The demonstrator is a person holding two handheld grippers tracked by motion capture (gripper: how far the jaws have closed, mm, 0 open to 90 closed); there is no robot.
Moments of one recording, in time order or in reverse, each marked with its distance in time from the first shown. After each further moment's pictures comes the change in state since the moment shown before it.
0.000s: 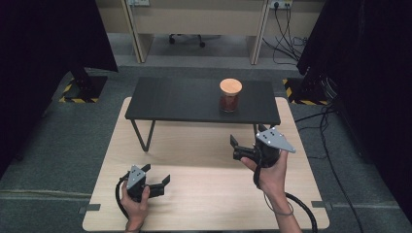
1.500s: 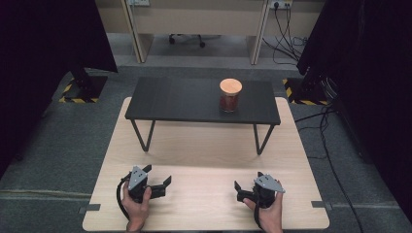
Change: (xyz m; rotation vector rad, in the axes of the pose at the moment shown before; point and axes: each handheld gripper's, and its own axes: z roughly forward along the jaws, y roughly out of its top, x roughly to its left) left arm -0.004 0.000 0.001 0.008 -0.001 0.014; right arm -0.004 -0.139 -0.007 0.243 -0.028 0.064
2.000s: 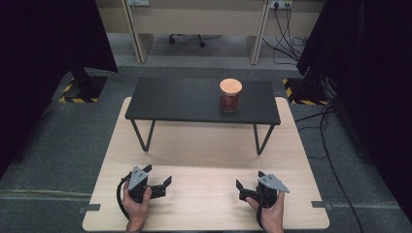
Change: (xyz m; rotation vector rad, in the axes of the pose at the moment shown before) left arm 0.000 0.000 0.000 0.002 -0.001 -0.005; right arm -0.013 -0.004 -0.001 -0.021 0.041 0.058
